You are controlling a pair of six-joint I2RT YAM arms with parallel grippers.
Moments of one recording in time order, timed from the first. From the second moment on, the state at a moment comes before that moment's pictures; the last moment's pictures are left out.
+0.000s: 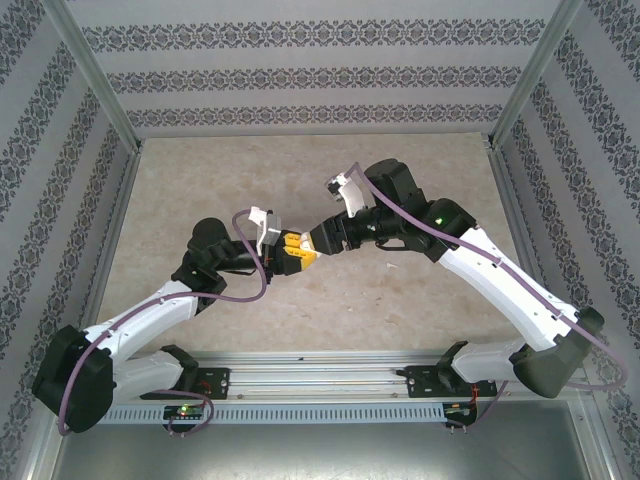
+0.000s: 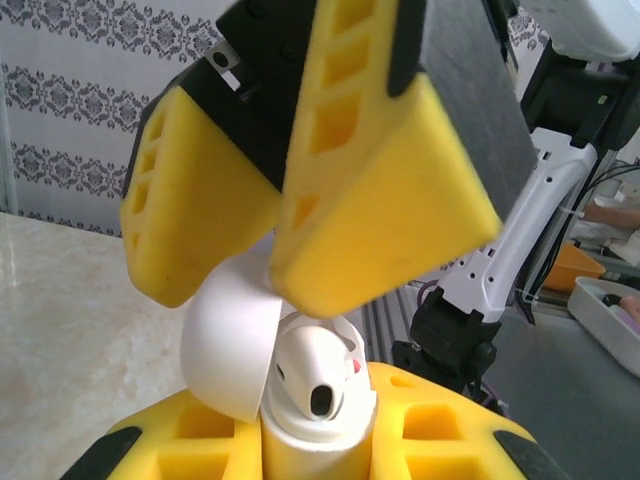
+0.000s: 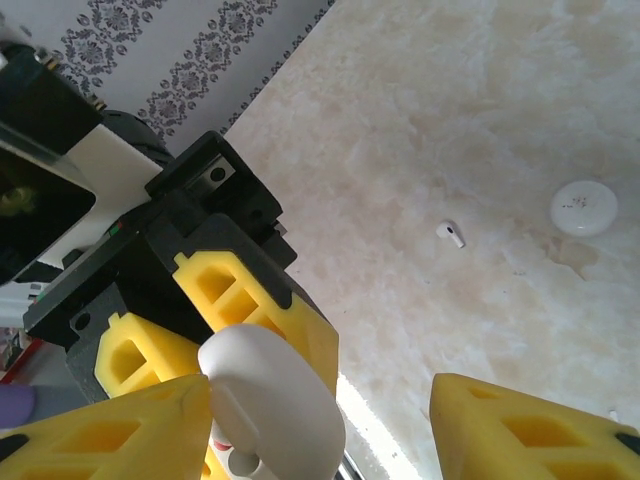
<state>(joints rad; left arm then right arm) -0.52 1.11 0.60 0.59 0.94 -0.22 0.71 1.30 1.42 -0.79 -0.49 0.32</state>
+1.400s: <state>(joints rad) -0.51 1.07 0.54 0.44 0.79 -0.02 0.27 1.63 1.28 -0.97 -0.32 0.42</state>
